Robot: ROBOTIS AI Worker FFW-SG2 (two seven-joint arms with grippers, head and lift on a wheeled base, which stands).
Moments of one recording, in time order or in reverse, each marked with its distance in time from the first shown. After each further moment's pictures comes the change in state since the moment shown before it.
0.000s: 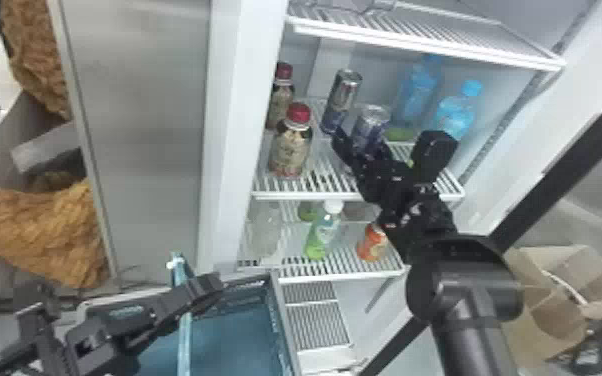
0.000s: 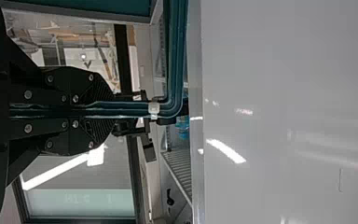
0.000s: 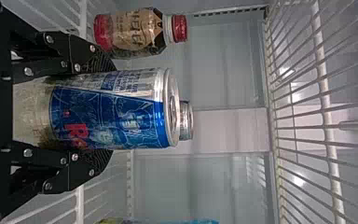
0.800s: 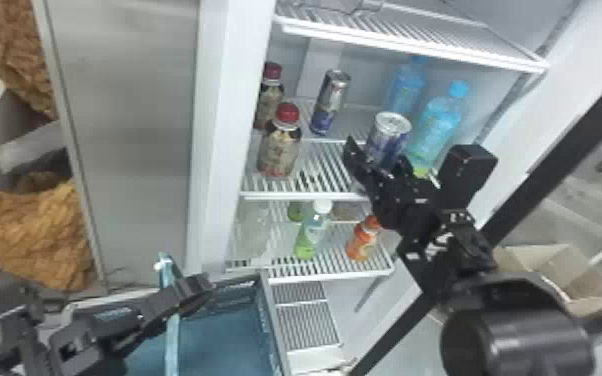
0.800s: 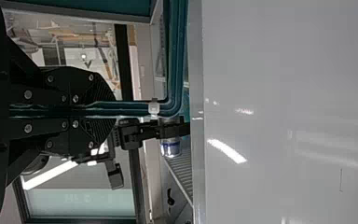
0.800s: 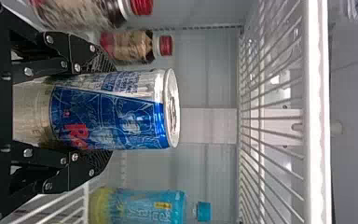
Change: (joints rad) left arm 0.000 0.000 0.000 0.000 0.002 0.000 0.000; right arm 0.287 0.004 -0.048 -0.492 -0.003 0.217 -0.088
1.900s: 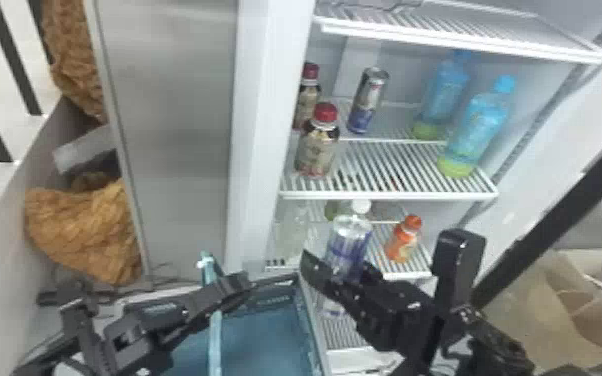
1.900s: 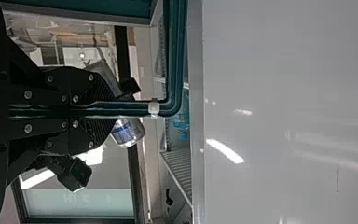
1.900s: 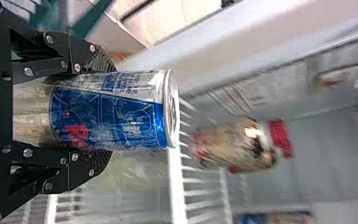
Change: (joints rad) left arm 0.007 -0.002 0.006 0.000 0.000 -0.001 -0.001; right arm 0.308 0.021 0.103 -0.252 -0.200 0.333 0.068
